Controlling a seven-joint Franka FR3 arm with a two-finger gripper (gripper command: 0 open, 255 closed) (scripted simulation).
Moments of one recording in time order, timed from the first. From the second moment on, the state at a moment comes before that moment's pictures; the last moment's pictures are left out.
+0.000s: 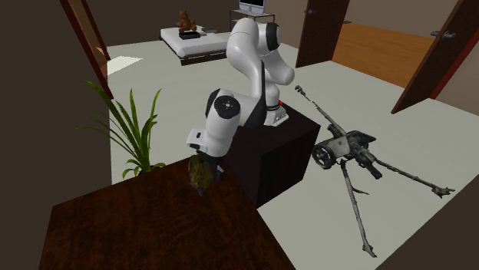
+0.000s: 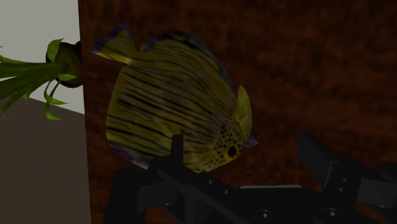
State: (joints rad) arm 0.28 0.59 0.43 -1.51 -0.59 1.93 0.80
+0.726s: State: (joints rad) arm 0.29 0.65 0.41 -1.52 -0.62 1.99 0.83
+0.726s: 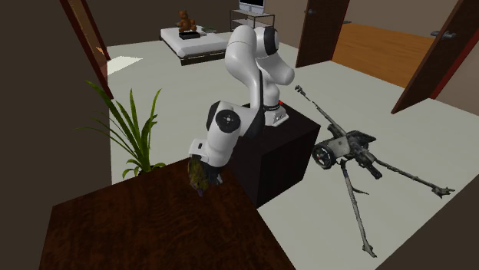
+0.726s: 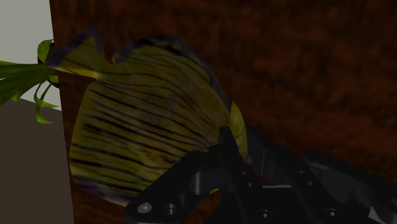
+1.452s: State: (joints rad) arm 0.29 0.63 0.42 -1.51 -0.61 1.96 0.82
